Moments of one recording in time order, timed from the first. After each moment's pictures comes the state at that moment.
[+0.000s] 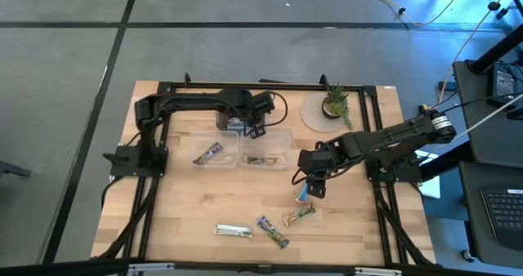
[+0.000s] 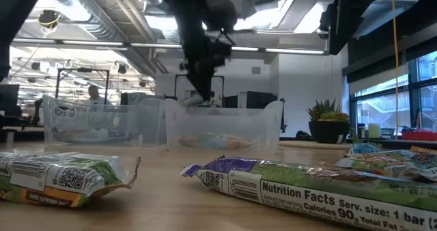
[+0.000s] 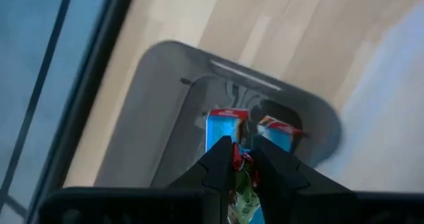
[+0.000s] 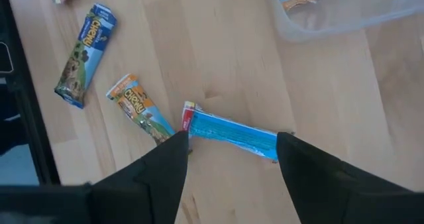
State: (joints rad) left arm 0.30 1.90 1.55 -0.84 -0.29 -0.07; right arm 0.27 1.48 1.25 -1.00 0.01 0.55
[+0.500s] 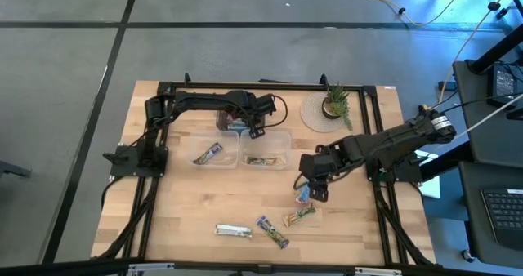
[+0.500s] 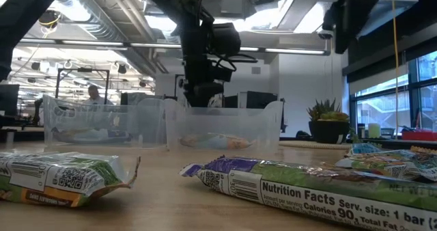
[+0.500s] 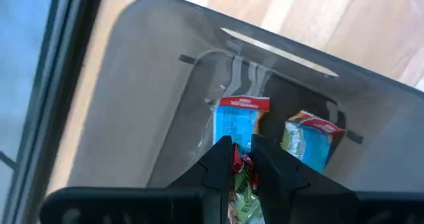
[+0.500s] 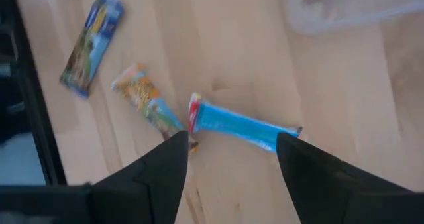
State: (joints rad) left arm 0.33 2.01 1.55 -0.83 -0.32 -0.06; right arm 0.30 1.48 1.25 -1.01 -0.01 0.54
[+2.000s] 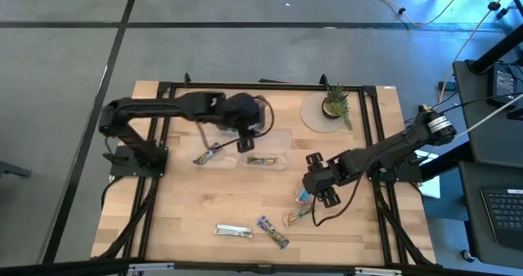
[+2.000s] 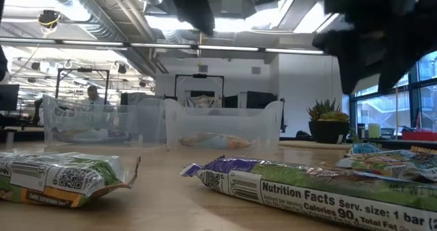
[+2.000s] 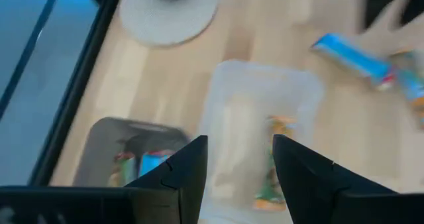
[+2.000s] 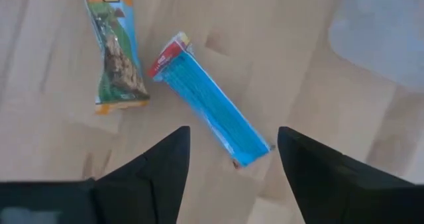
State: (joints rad) left arm 0.12 1.58 1.53 -0.83 -0.12 -0.03; right arm 0.38 1.48 1.00 -0.80 0.11 0.00
